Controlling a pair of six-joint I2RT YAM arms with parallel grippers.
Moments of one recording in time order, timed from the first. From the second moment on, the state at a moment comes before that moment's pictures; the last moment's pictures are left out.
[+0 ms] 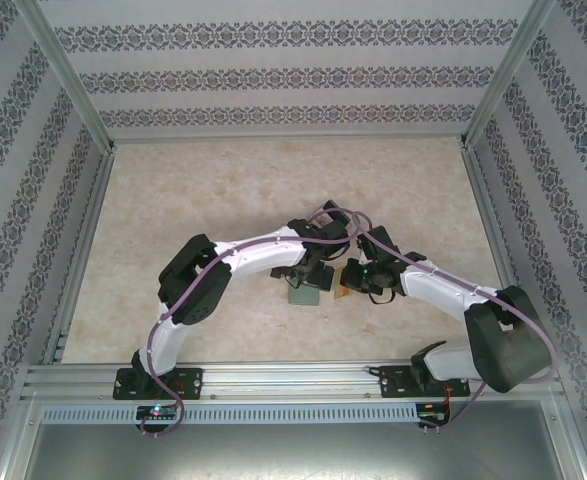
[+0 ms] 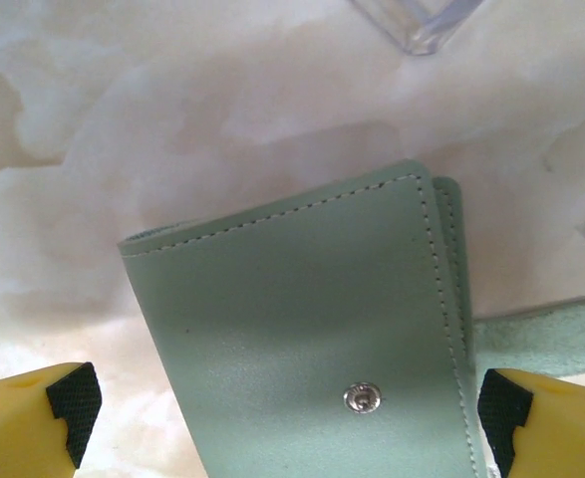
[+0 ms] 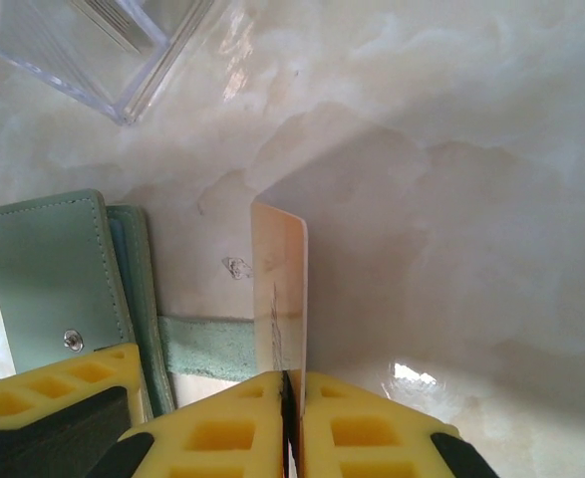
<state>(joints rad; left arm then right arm) -0.91 2.12 1.64 -1.01 -0.14 -0.71 0.44 1.34 0.61 -0.36 -0.24 0.71</state>
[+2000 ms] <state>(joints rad) -0.79 1.65 1.09 -0.66 -0.05 -0.73 0.43 1.23 0.64 -0.38 -0.25 0.70</state>
